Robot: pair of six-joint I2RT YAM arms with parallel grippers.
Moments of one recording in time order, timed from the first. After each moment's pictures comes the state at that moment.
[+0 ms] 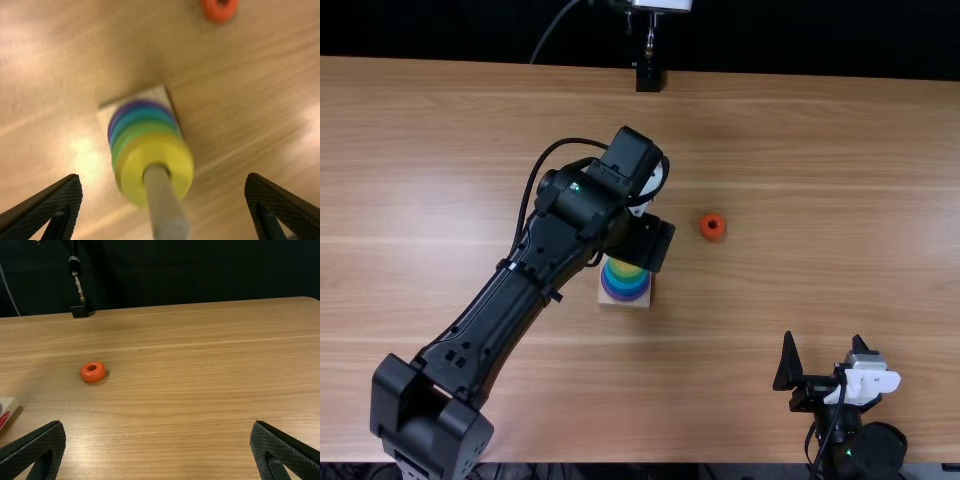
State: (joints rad) left arm -0.56 1.94 1.88 -1.11 0.11 -0.21; right arm -0.05 0.01 0.08 -0.26 -0.04 0.02
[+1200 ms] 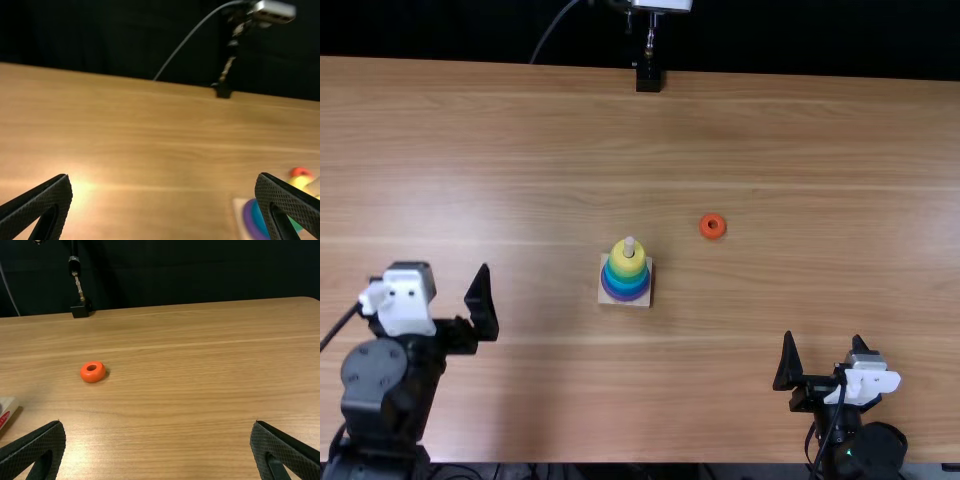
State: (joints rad) left arm -0.10 0.61 0.59 -0.25 -0.02 -0.21; right arm -0.05 0.01 0.08 -0.26 -0.04 0.02
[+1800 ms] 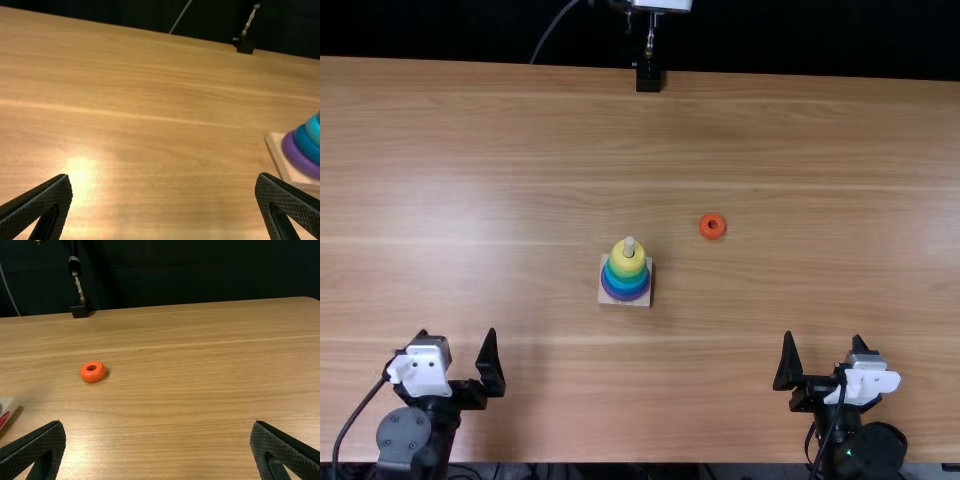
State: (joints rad) left arm -0.10 0.11 0.10 -0.26 -0.03 -0.21; right arm -0.05 0.01 0.08 -0.26 -0.04 0.02
